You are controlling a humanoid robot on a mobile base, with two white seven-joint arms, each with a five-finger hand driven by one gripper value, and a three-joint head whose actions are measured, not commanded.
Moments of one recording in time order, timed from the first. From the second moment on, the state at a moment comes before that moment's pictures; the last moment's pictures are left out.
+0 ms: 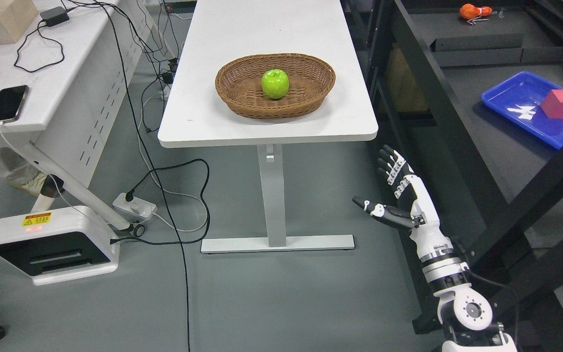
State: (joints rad) left arm 0.04 0.00 -0.06 -0.05 0.05 -0.03 -0.14; right arm 0.02 0.00 -0.12 -1.70 -0.05 -0.14 0.23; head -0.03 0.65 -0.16
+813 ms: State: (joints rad) left arm 0.04 0.00 -0.06 -0.05 0.05 -0.03 -0.14; right arm -0.01 -0.10 -0.10 -1.70 0.30 -0.25 0.25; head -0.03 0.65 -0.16
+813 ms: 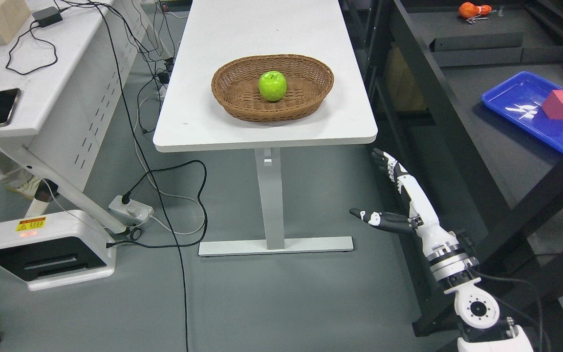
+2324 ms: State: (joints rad) left arm 0.04 0.00 -0.06 -0.05 0.05 -0.03 -0.14; right arm -0.20 -0.20 0.11 -1.71 0.56 -0.43 0.43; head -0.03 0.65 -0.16
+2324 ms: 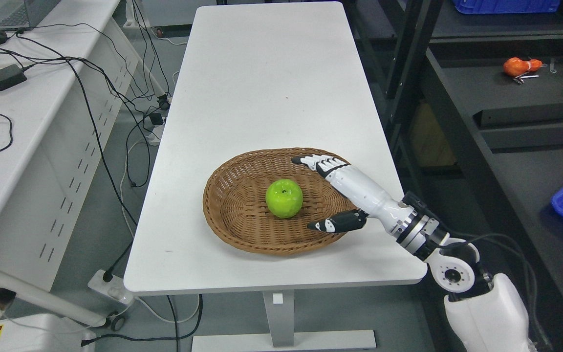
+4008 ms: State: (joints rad) left arm 0.04 0.00 -0.06 -0.05 0.05 -0.03 -0.14; right arm -0.40 -0.32 0.39 -1.59 0.69 -0.29 0.56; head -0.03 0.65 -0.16
